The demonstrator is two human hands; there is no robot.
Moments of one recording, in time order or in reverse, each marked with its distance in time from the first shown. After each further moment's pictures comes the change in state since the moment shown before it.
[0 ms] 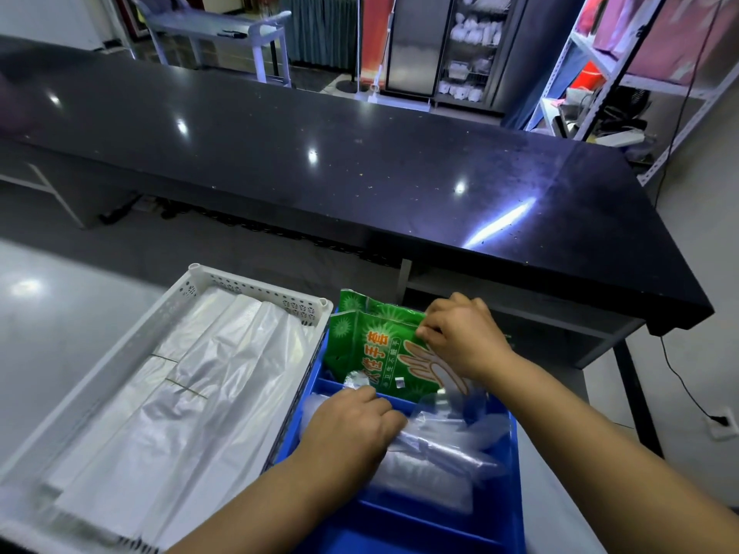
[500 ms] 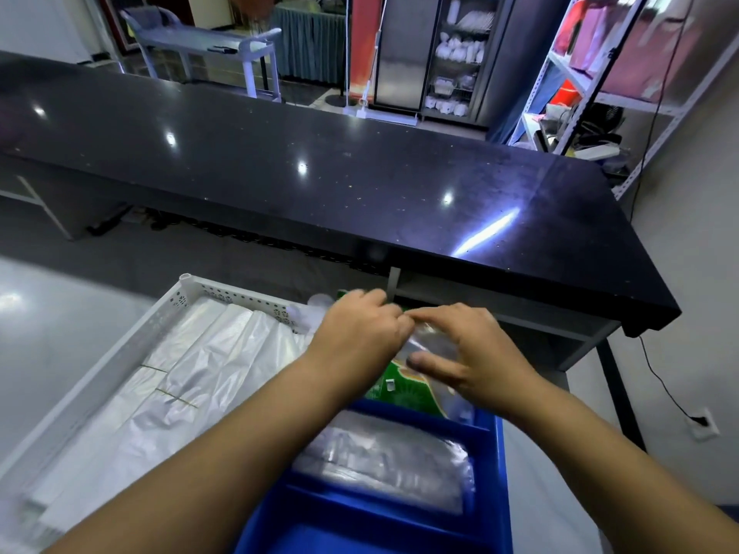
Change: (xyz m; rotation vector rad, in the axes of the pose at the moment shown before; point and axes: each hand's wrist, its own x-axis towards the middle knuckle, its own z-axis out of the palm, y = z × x) left_hand 0.071 -0.033 -0.062 0.264 0.253 0.071; right_hand -0.049 -0.015 -0.042 0.204 0.218 -0.165
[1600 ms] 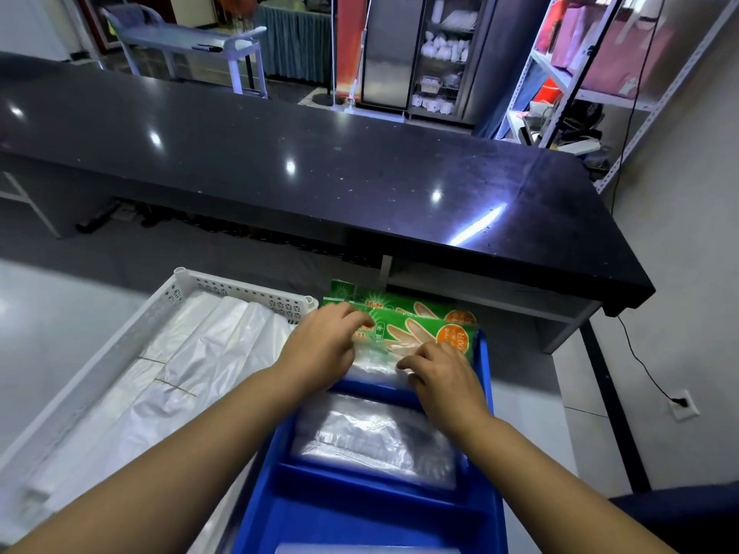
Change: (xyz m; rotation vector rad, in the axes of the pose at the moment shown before) left_hand -0.044 -0.012 0.048 -0.473 -0.096 -0.319; right_hand -0.044 -0.002 0.075 -0.145 -0.033 0.227
